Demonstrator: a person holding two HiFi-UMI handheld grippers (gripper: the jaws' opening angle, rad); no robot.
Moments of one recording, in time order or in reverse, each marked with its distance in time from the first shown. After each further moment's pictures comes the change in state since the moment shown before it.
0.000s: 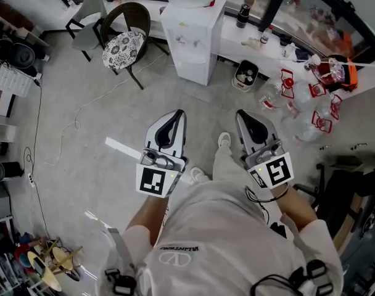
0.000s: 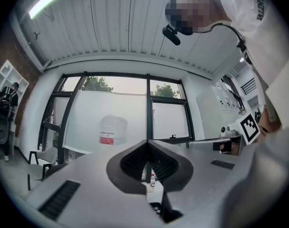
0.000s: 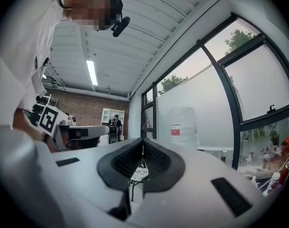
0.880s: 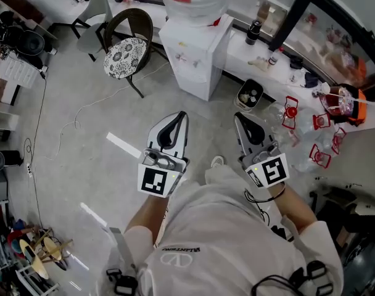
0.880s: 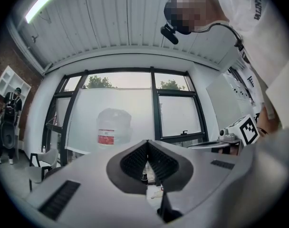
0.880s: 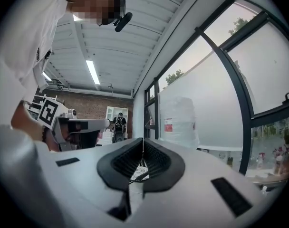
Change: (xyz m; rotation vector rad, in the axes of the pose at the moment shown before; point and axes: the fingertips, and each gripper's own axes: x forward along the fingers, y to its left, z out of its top) left arm 0.158 0.024 -0.040 0.028 0.033 0.078; right arm 0.088 -0.150 -0.033 0.007 0.027 0.106
